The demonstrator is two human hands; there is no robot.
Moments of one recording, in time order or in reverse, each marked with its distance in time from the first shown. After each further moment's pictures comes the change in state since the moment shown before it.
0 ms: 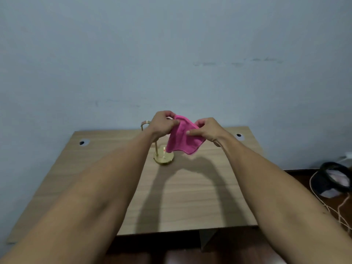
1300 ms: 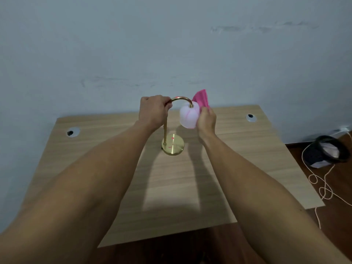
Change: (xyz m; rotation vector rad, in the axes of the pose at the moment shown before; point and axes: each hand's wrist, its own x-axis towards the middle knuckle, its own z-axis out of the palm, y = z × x) left_hand 0.086 -0.084 -0.072 0.799 0.145 0.332; right_hand 0.112 0.034 0.126 0.444 0.637 0.177
